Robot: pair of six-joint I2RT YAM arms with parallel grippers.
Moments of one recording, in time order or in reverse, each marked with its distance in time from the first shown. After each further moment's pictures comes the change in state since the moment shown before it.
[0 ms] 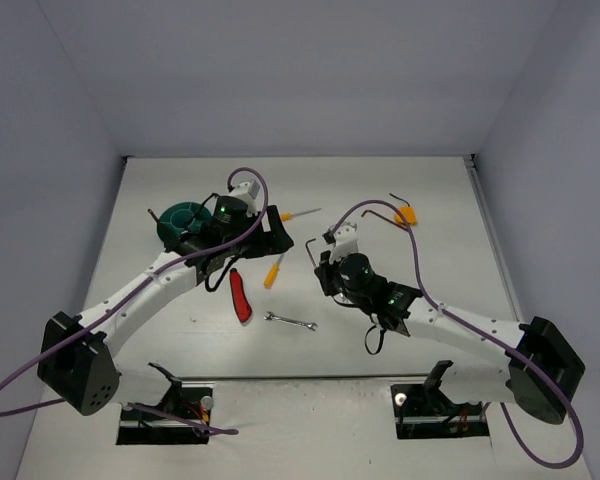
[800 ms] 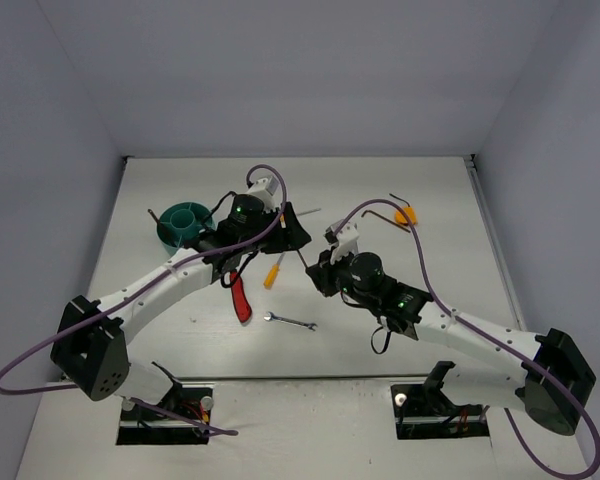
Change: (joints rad) left arm -0.074 0.102 0.027 0.177 0.034 -0.043; right arm 0.000 -0.106 -0.005 0.050 -0.170 -0.029
